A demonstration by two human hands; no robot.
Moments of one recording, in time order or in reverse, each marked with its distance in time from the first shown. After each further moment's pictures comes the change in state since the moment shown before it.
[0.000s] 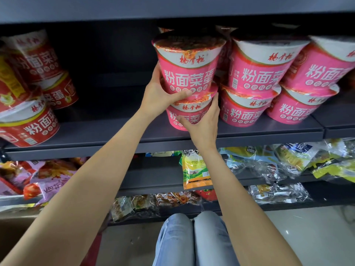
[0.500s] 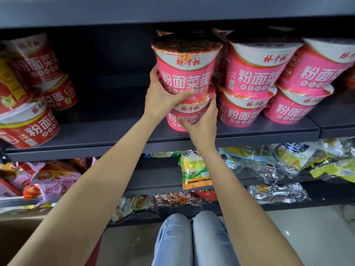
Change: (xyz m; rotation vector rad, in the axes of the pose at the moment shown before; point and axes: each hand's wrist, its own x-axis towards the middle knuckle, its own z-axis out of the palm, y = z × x) left_hand -0.008 0.008 0.013 -0.015 0.120 -0.027; right_hand 0.001 -0.003 -0.006 0.008 -0.027 0.009
